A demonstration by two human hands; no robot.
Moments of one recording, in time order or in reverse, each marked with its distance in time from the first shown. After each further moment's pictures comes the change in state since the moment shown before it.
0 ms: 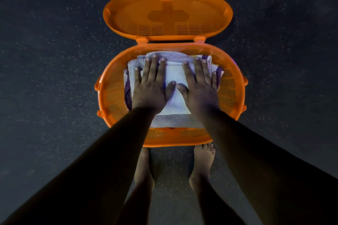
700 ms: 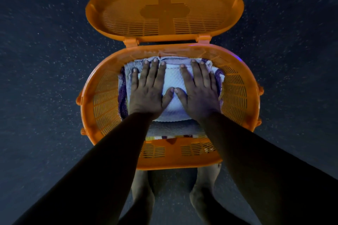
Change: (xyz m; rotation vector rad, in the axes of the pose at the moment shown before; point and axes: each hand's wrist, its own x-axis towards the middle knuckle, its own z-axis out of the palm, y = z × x) left_hand 0.027 -0.022 0.066 0.099 0.107 0.090; right_hand 0.033 0.022 0.067 -0.011 0.051 -0.045
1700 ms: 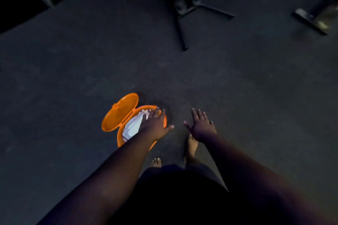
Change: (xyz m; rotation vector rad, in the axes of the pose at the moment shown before) left_hand -0.204 0.234 -0.639 0.269 -0.639 0.648; right_hand -0.471 -0.118 -0.559 0.581 -0.119 0.968
